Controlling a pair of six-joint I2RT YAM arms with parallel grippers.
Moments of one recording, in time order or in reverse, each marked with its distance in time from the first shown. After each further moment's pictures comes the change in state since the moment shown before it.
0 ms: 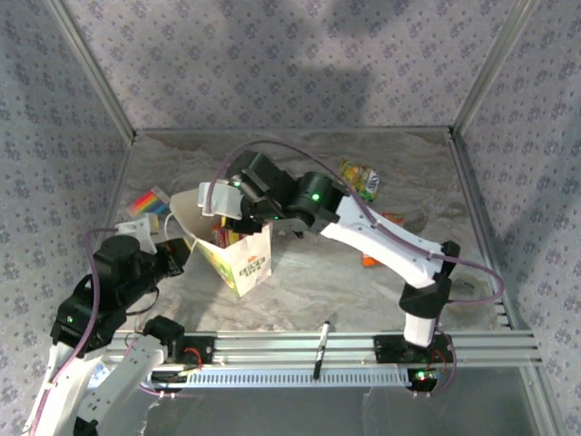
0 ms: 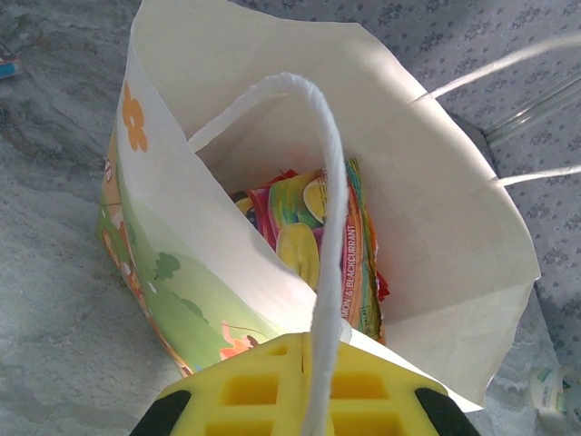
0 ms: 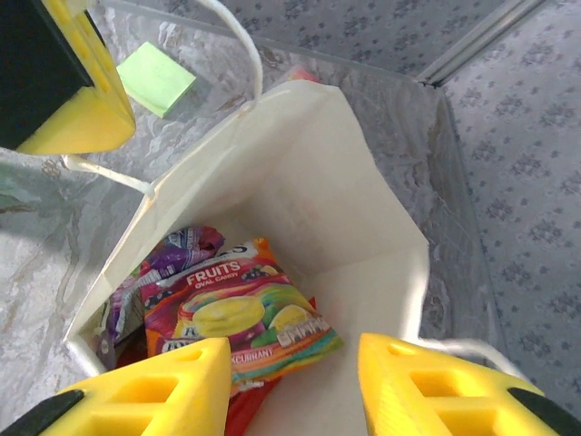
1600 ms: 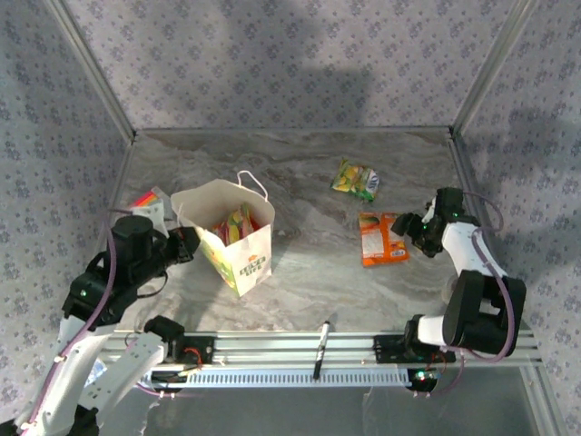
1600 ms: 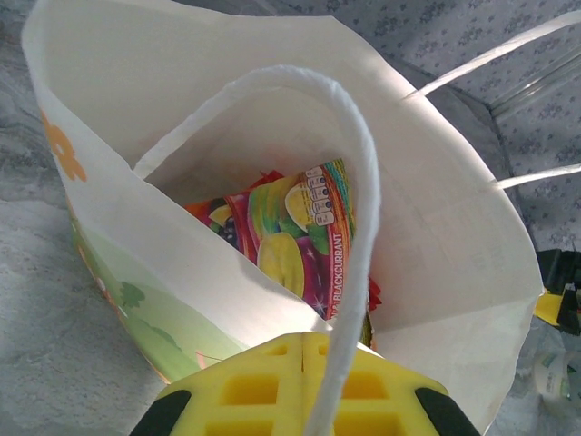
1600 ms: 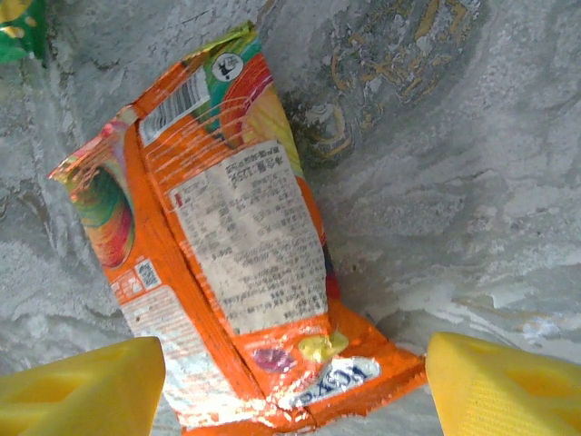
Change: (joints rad) left arm 0.000 0.146 0.037 0.054 0.045 0.038; right arm -1.350 -0.455 -1.361 0.394 -0.372 0.921
